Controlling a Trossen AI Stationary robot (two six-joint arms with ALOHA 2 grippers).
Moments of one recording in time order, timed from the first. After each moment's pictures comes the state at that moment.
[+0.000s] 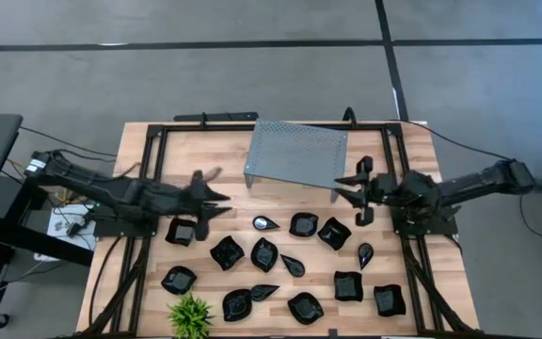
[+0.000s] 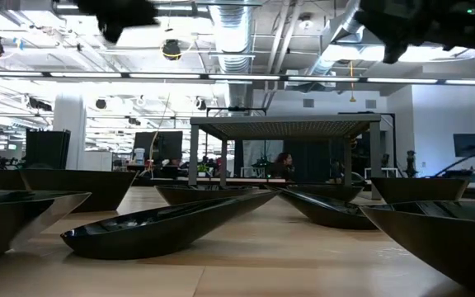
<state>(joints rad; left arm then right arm) -0.32 0.93 0.67 -0.18 -0.42 -0.25 0.12 0.66 0.18 0.74 0.25 -0.05</state>
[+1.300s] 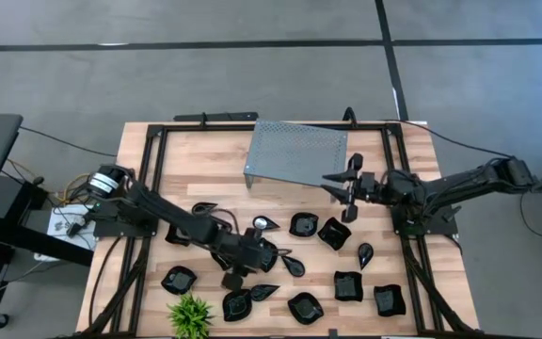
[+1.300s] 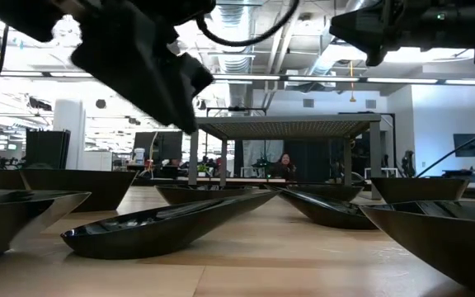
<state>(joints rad) -0.41 1.75 1.04 -0.20 0.05 0.02 0.06 0.84 0.26 0.75 0.26 -0.10</state>
